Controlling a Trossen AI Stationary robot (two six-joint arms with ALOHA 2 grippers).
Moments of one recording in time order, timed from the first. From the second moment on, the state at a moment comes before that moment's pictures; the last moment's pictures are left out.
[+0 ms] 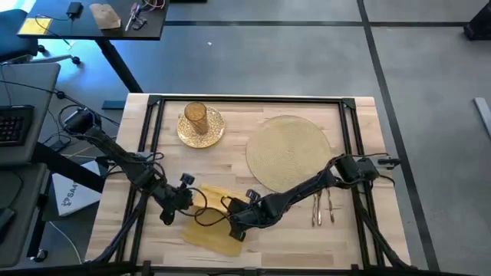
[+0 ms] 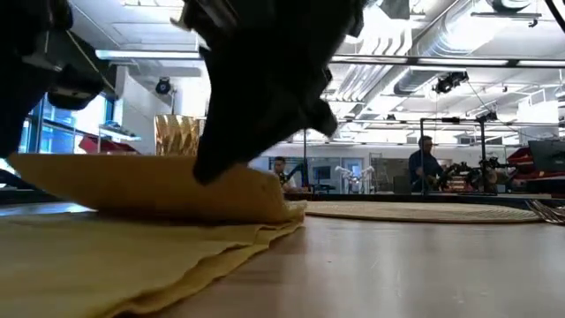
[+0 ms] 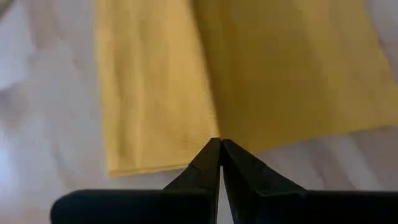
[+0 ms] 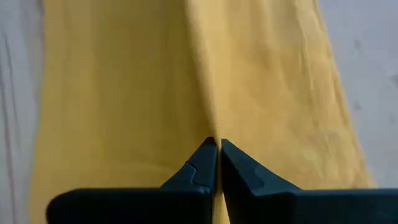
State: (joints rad) left arm -0.68 1.19 0.56 -0.42 -0.20 -0.15; right arm 0.43 2.26 1.73 -0.51 0.26 0.75
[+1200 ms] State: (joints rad) left arm -1.01 1.35 0.65 -0.13 -0.07 -0.20; right arm 0.56 2.31 1.82 -0.30 0.09 0.29
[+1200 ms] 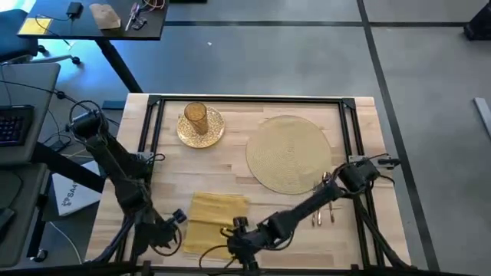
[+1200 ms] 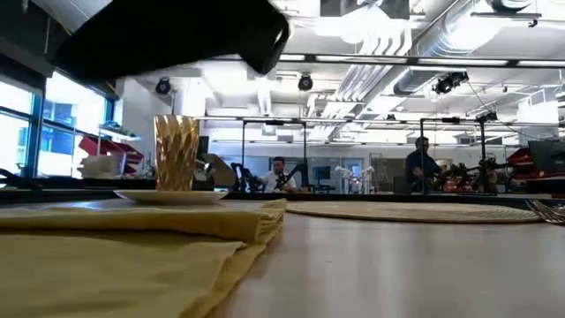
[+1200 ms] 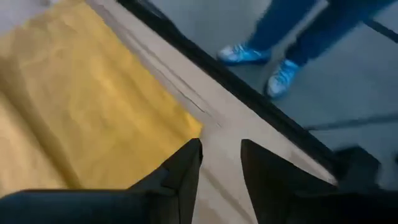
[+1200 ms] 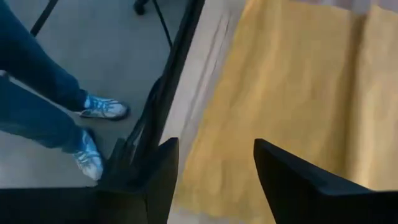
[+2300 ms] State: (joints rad) left arm -1.05 1.47 0.68 -0.08 -0.29 -0.42; right arm 0.52 2.42 2.04 -0.50 0.13 0.55
